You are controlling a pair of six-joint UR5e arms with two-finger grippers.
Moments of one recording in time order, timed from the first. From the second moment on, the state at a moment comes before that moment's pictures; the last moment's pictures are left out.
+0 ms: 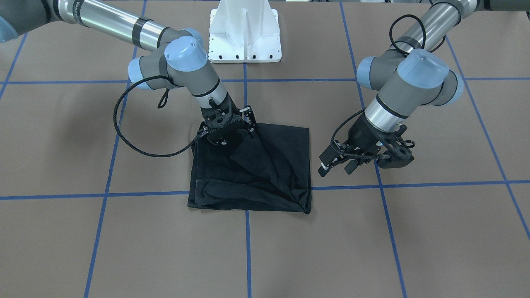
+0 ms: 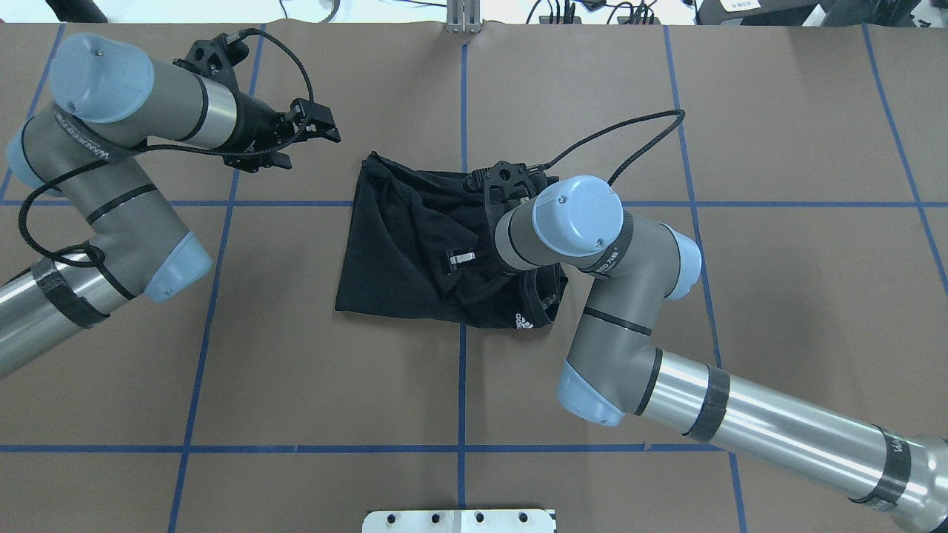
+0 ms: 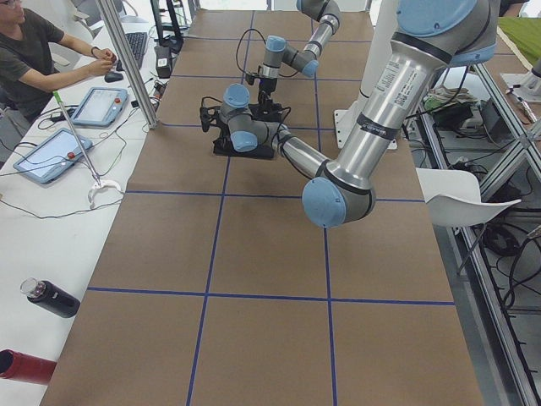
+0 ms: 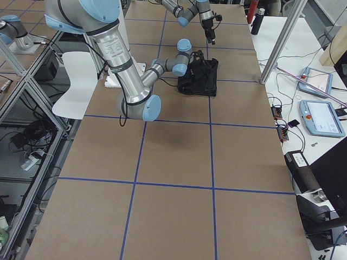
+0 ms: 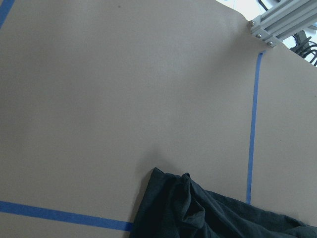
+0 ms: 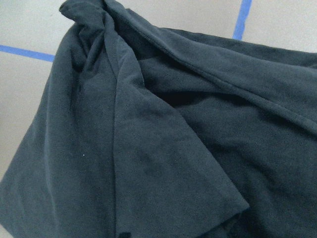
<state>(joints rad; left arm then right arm) -0.84 -2.08 -1.53 -2.29 -2.01 -1.48 0.50 -0.91 1.51 -1.04 1.82 1.03</state>
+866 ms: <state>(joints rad) -0.84 -2.08 -1.53 -2.29 -2.01 -1.48 0.46 -0.92 1.51 -1.04 1.76 1.02</state>
